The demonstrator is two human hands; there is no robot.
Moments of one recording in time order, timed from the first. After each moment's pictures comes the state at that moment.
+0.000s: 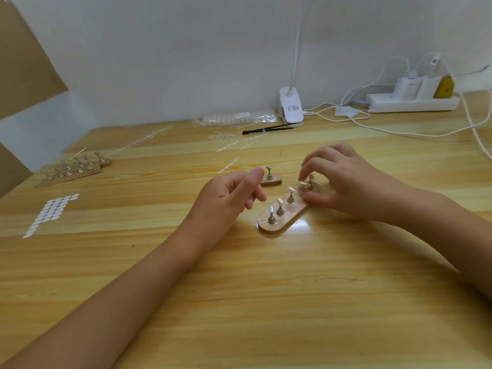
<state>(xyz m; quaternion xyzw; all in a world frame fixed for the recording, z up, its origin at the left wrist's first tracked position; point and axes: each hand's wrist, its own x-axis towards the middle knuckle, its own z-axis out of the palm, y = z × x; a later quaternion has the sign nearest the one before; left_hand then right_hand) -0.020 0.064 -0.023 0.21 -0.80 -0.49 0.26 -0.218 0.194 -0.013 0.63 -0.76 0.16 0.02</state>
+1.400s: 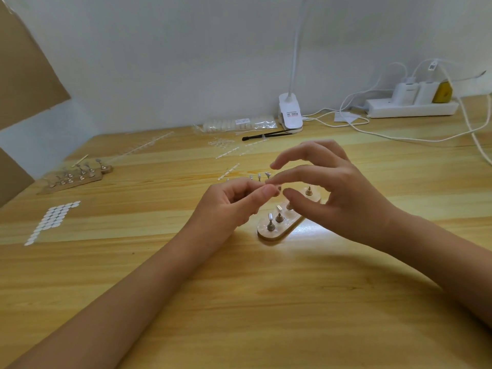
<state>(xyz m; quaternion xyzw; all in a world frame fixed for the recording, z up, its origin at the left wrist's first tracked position) -0.017 0.069 -0.016 0.16 -0.77 -0.57 0.24 -0.176 0.197 -0.005 0.69 -0.60 0.39 0.12</state>
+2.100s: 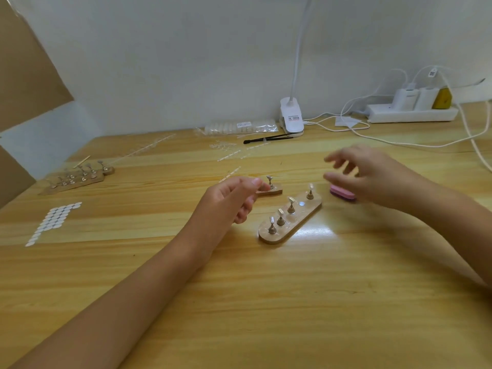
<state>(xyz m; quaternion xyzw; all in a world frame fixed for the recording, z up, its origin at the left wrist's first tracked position) -0.021 0.062 -0.018 0.21 -0.72 -0.62 0.25 -0.252 0.199 -0.004 0.53 -0.81 0.27 -0.02</state>
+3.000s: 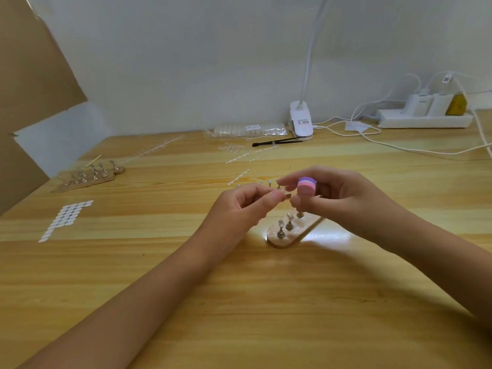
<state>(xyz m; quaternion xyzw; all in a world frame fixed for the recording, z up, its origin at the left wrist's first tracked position) -0.018 0.066 -0.020 0.18 -0.77 -0.56 0.25 -0.171 0.197 0.005 0.55 -0.61 0.51 -0.25</state>
